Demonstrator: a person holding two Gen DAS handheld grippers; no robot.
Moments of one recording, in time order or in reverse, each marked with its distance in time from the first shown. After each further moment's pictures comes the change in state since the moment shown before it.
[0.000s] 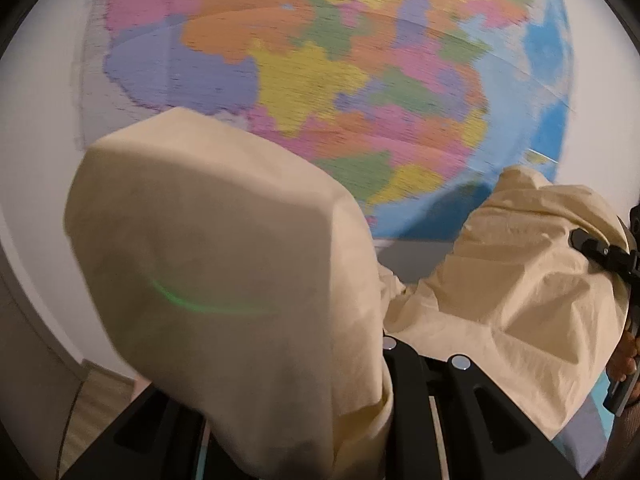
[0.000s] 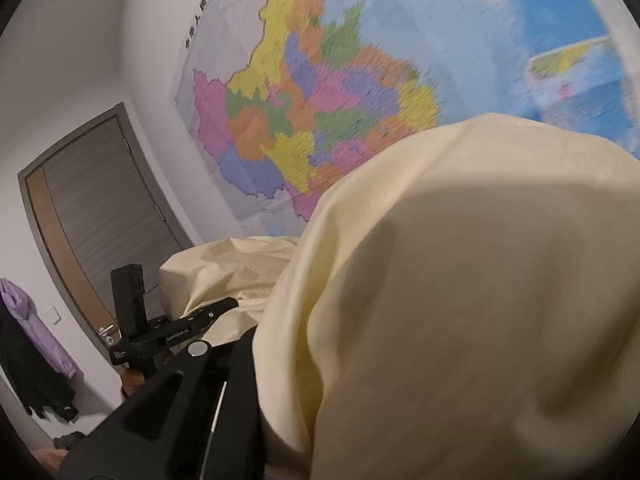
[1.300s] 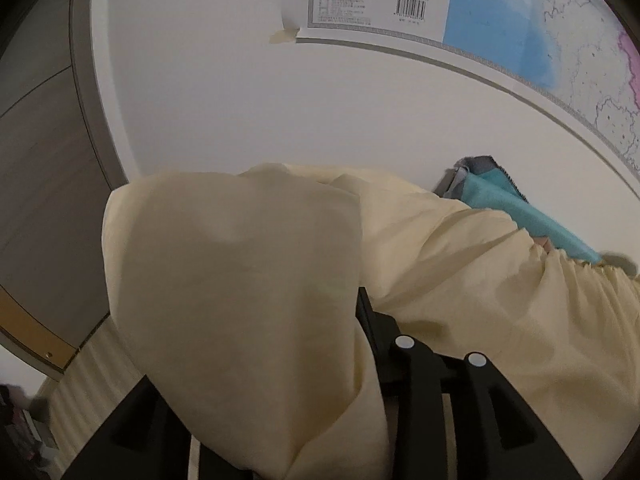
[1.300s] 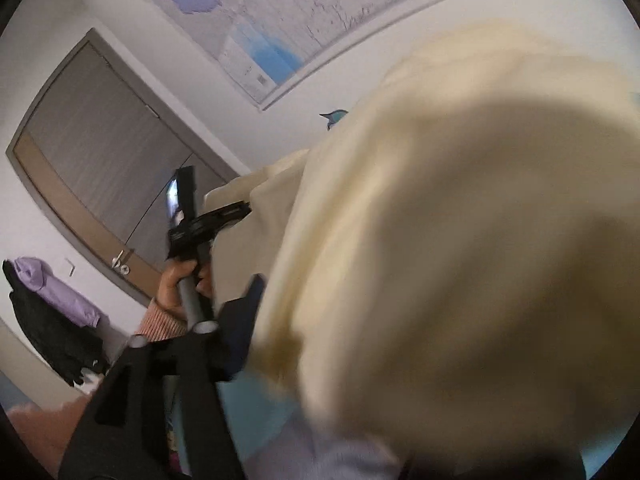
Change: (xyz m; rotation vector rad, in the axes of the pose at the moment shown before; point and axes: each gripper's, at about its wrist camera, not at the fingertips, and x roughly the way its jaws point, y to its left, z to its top) left arm 0.158 0.272 -0.118 -0.333 0.249 0.437; right arm 0.167 -0.028 -0.163 0.103 0.463 0.096
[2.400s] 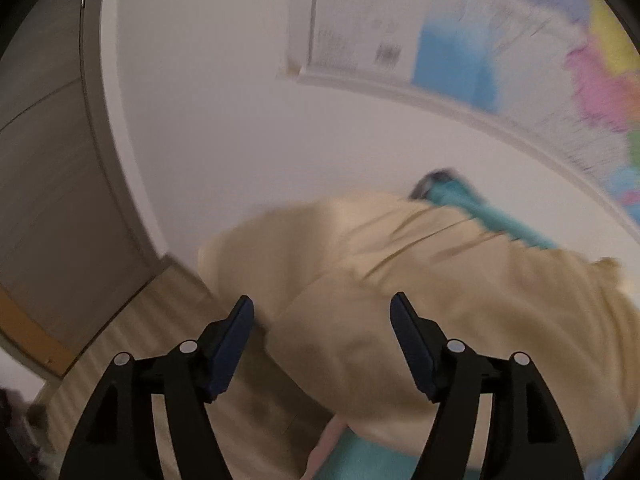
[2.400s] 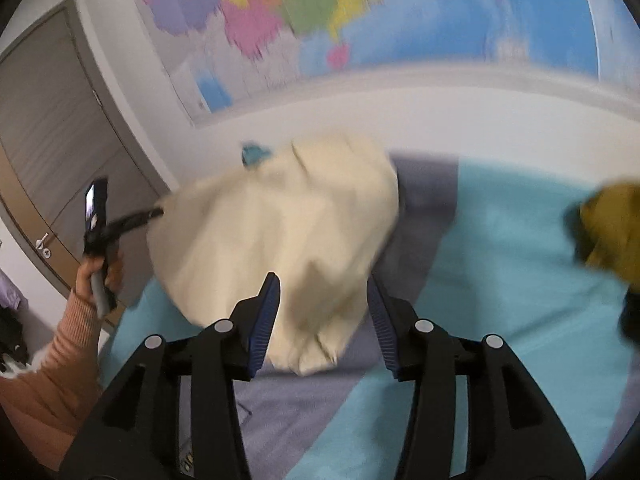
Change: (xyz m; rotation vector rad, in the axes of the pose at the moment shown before) left arm -0.082 0.003 -0.024 0.017 -0.102 -0.072; right arm -0.087 -0.004 0.032 -0.134 -0.120 -0.340
